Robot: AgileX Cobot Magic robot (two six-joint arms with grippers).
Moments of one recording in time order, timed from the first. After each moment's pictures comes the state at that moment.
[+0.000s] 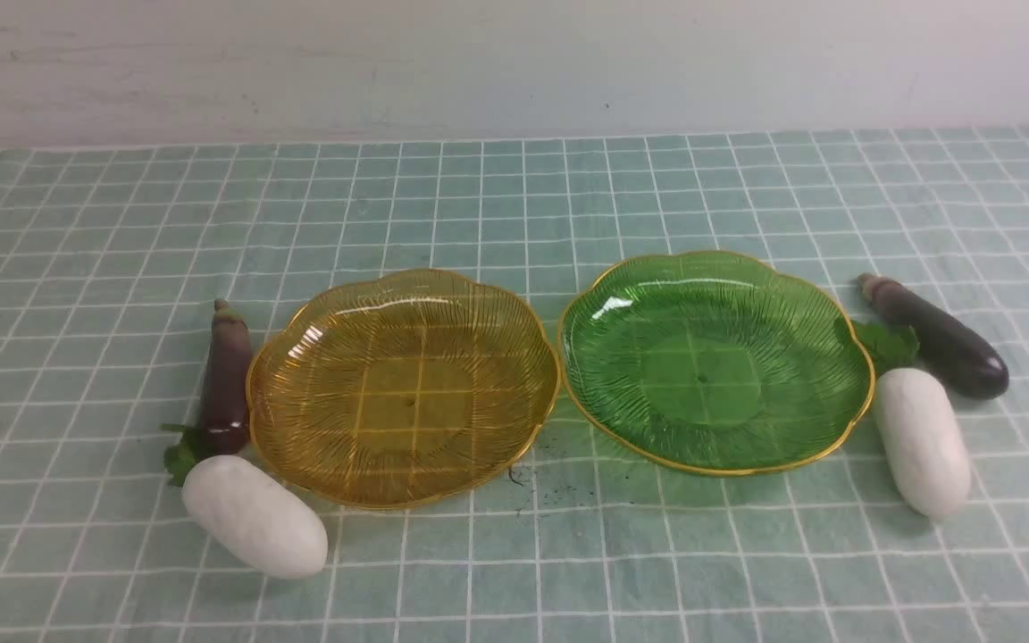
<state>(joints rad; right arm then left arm) -0.02 -0.01 0.02 -0.08 0.40 0.09 -0.03 -0.01 0.03 0.03 0.39 -0.01</state>
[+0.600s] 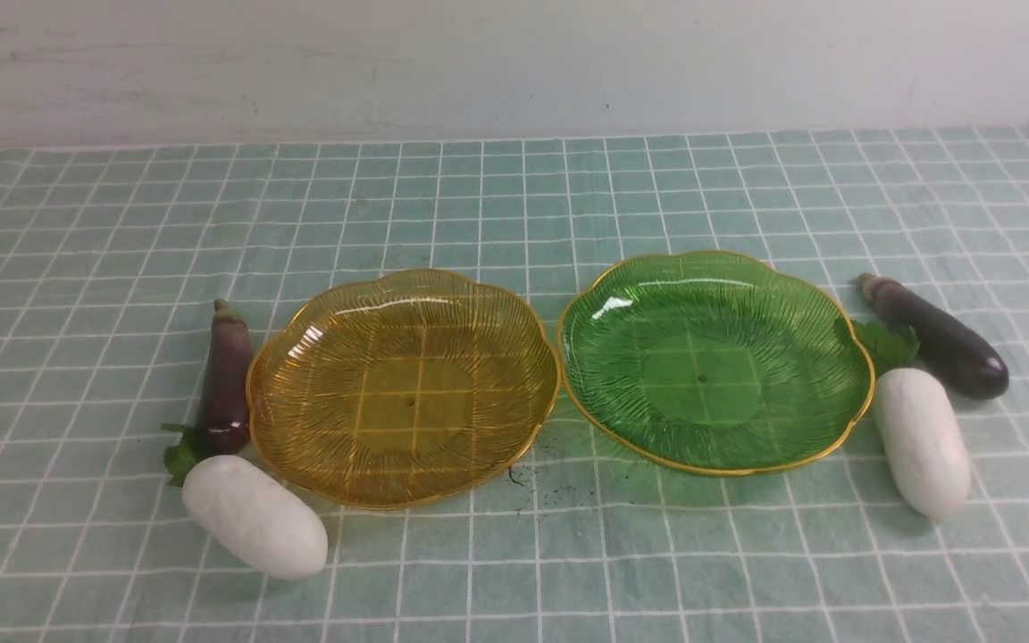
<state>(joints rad) -0.02 -0.01 0.02 -0.08 0.40 0.09 -0.03 -0.01 0.03 0.03 0.39 -0.01</state>
